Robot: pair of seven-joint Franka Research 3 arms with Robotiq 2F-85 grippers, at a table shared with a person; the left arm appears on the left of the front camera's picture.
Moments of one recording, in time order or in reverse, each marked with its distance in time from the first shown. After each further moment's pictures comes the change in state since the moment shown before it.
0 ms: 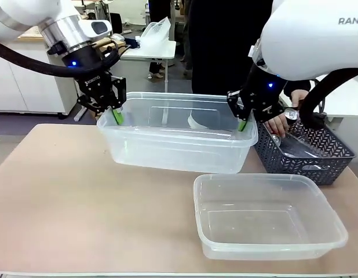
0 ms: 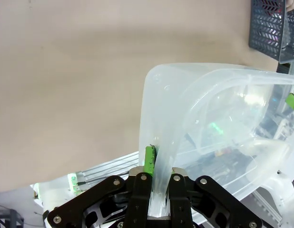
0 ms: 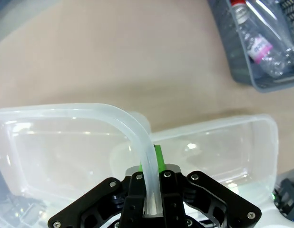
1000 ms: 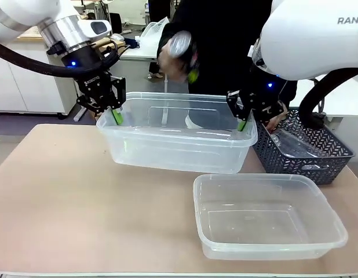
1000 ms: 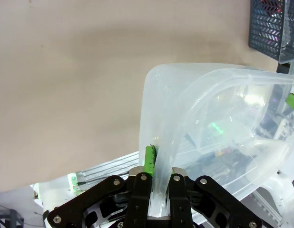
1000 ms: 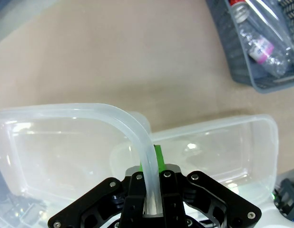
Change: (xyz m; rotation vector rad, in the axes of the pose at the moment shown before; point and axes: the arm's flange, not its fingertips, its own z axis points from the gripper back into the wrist) left arm 0.000 0.000 0.000 0.000 0.000 0.000; right arm 0.000 0.000 0.000 0.000 0.000 0.000
